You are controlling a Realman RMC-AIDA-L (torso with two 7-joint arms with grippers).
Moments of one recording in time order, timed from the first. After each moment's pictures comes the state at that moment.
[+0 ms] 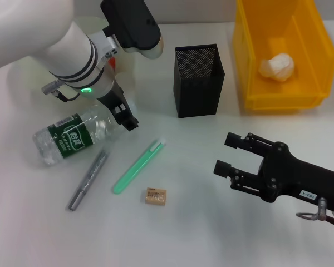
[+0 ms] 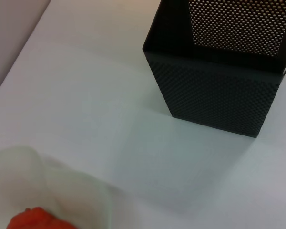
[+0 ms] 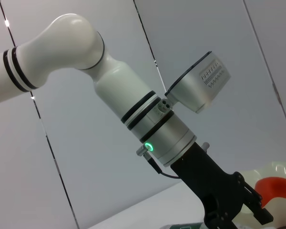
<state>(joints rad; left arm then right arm) -0.82 -2.08 1.67 1.03 2.73 1.17 -2.48 0.37 2.08 -0.84 -0.22 -1.62 -1.66 0.93</state>
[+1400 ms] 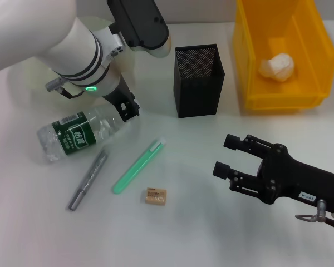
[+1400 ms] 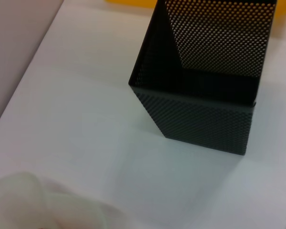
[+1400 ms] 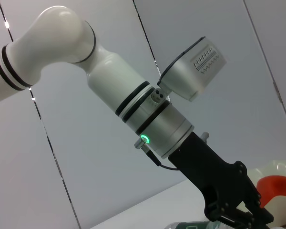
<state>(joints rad) -0.79 -2.08 1.71 1.13 2.73 1.20 -2.49 0.37 2.08 -0.84 -0.22 -1.61 -1.66 0.93</state>
